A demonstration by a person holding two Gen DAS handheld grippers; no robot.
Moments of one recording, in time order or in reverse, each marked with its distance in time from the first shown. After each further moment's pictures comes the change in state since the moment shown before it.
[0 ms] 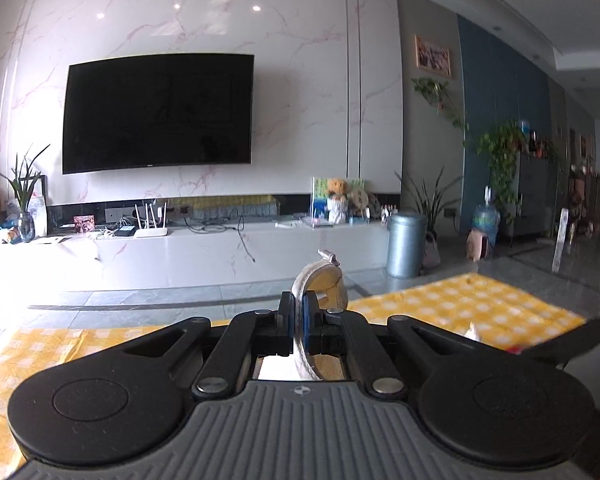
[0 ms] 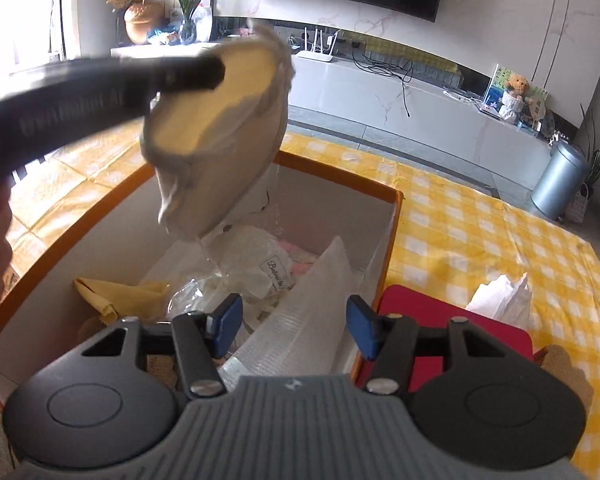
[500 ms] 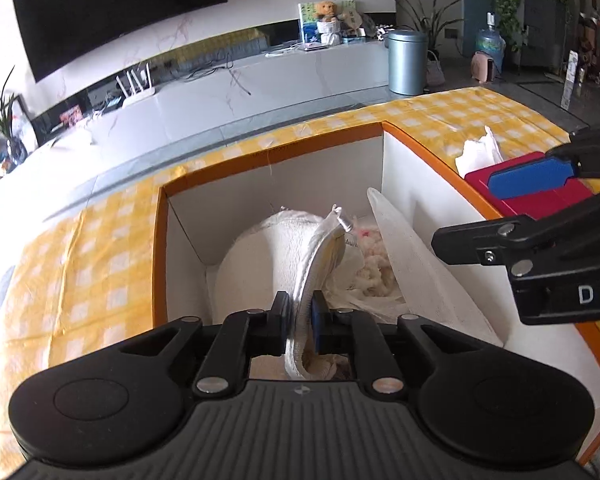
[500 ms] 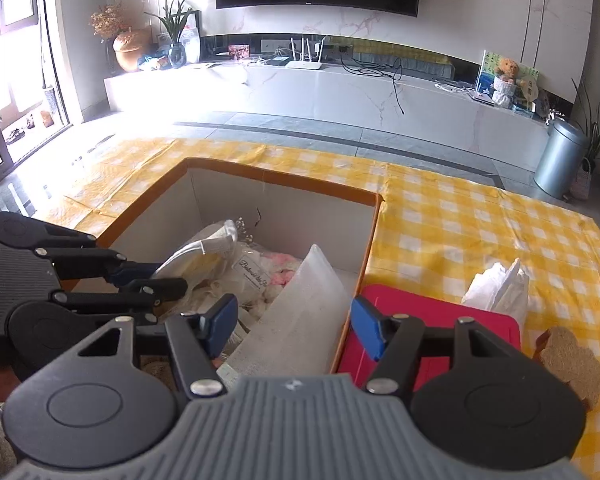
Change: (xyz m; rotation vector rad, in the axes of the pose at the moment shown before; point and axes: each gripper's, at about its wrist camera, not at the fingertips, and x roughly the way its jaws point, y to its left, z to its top) left arm 0.015 -0.003 -0.036 0.080 0.537 0.003; right arm -0.015 -0.019 0.002 0.088 -0.025 0.036
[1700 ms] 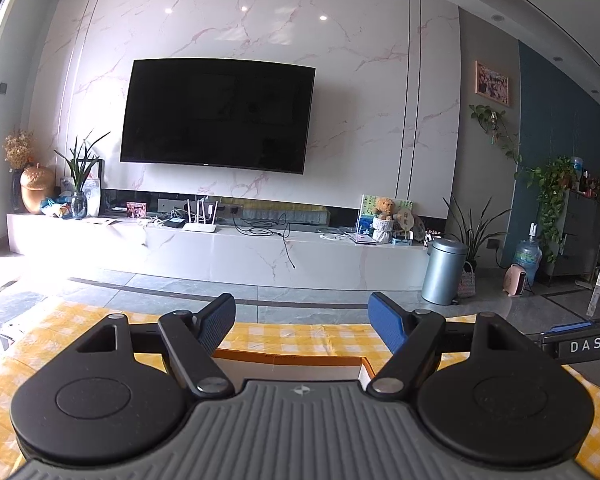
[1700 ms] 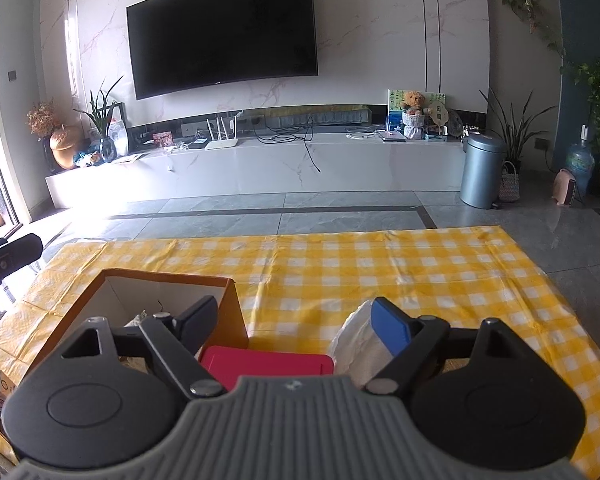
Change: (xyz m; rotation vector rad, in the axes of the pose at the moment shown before) left arm -0.110 -0.016 0.037 -0.296 -0.565 0.103; right arm -0.102 -0.109 0.000 0.197 -0.212 -0.141
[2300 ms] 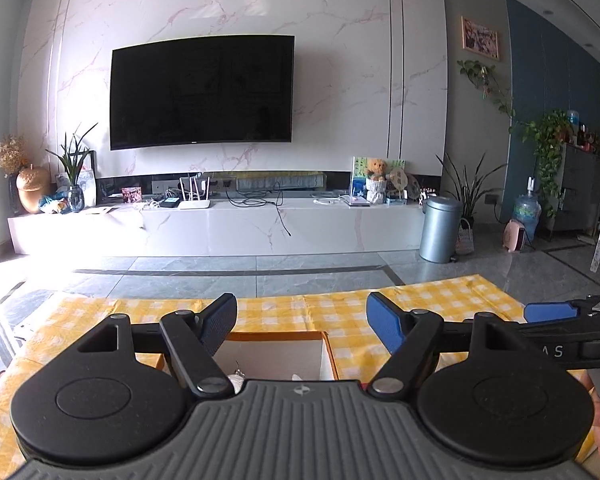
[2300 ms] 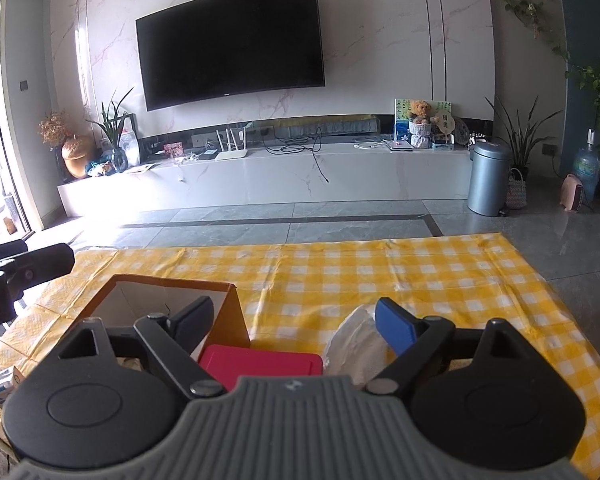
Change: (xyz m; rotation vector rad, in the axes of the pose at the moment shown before) left arm -0.015 -0.062 0.012 0.091 0.130 0.014; right arm -0.028 -0.019 -0.002 0.000 -0.035 0.030
